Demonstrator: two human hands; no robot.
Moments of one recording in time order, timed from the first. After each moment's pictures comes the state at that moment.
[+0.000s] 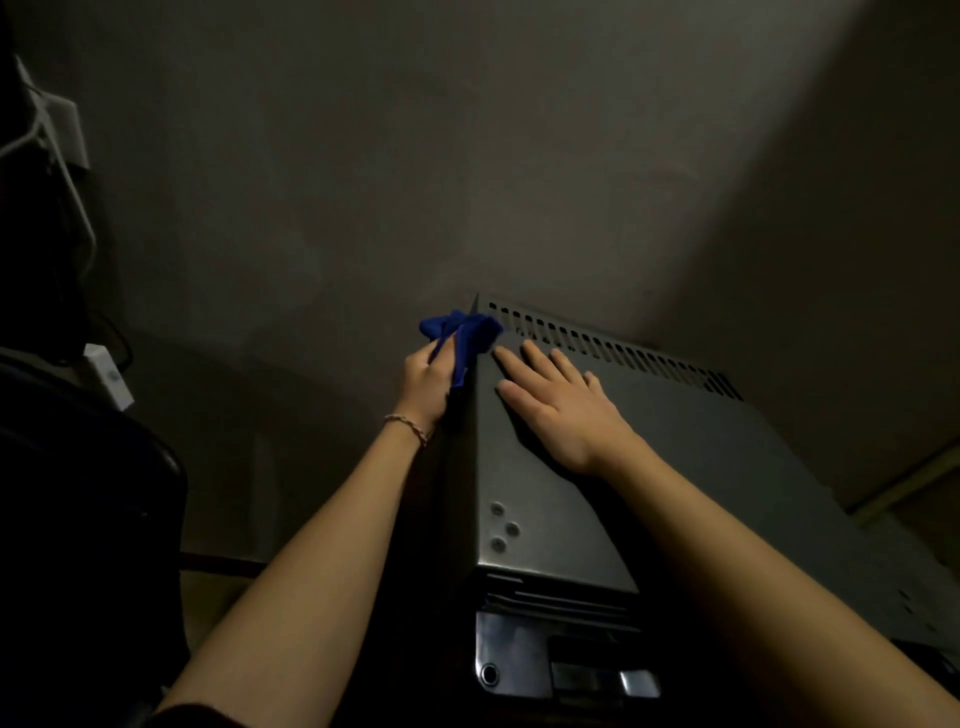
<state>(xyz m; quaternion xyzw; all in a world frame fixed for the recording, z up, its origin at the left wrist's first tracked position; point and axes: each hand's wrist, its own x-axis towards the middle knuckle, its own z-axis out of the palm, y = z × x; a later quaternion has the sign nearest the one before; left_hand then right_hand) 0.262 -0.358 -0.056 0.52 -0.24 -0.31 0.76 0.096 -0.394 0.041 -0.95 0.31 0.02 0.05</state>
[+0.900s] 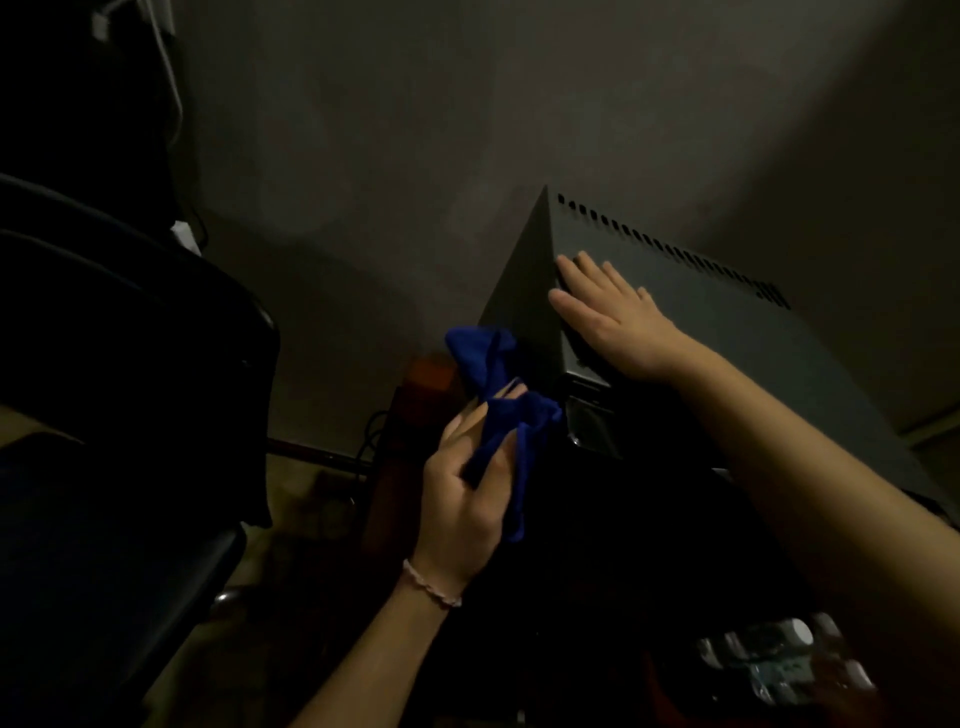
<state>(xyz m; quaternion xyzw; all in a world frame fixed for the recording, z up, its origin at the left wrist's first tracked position) 0.090 -0.139 -0.112 0.46 -0.30 -0.20 0.81 0.076 -0.312 0.048 -0.94 0.32 0.07 0.06</state>
